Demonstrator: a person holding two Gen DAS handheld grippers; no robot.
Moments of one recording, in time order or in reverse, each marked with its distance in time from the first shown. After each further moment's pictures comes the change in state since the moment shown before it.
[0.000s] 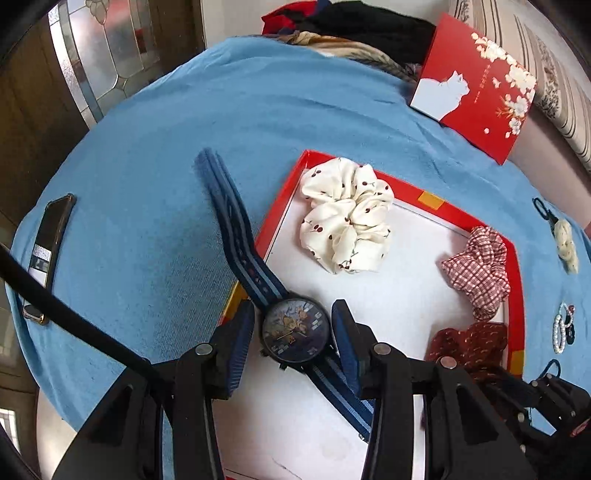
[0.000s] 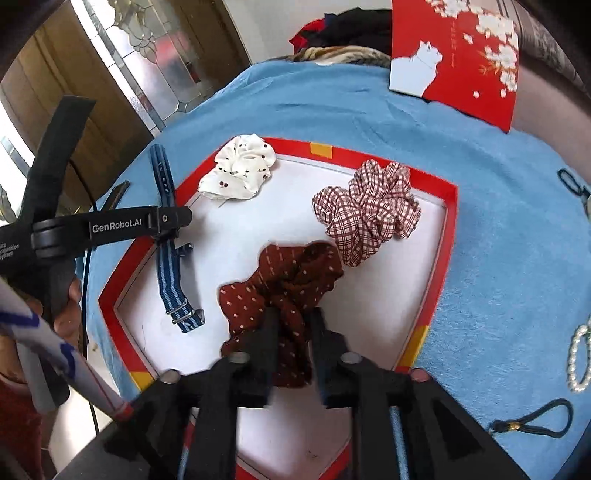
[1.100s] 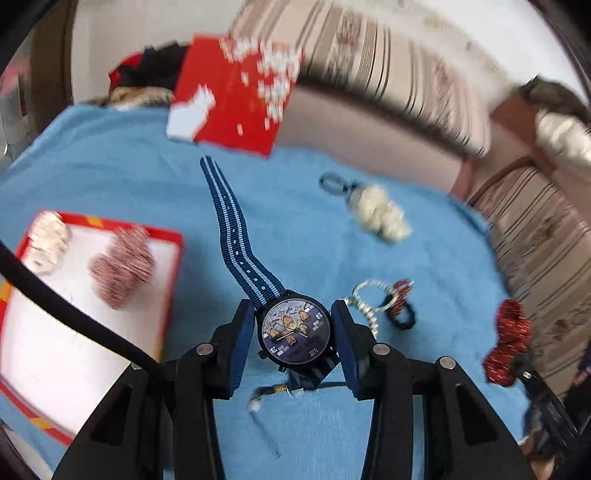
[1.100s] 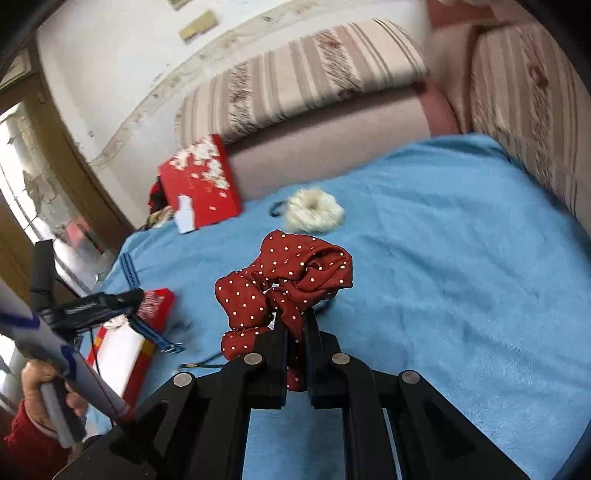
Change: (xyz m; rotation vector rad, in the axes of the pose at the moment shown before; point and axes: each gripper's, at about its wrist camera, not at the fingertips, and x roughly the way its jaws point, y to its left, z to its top) left arm -0.097 -0.266 -0.061 0.185 -0.138 -0.382; right arm -0.277 -0.247 -0.165 0.454 -0.458 -0.221
